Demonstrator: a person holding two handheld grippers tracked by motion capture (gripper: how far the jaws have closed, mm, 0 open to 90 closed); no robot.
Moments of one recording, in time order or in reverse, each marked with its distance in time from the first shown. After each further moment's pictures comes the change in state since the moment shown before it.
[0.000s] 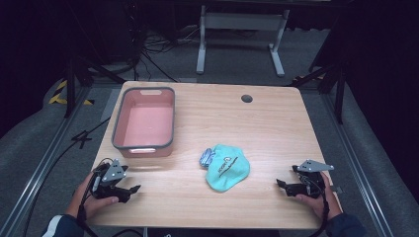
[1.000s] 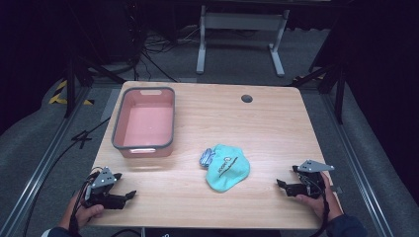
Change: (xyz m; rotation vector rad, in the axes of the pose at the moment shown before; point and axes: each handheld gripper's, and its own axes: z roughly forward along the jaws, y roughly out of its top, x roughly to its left) left arm -0.001 -0.032 0.000 -0.059 -0.001 -0.137; right arm 0.000 0.000 0.000 -0.001 -0.002 0.004
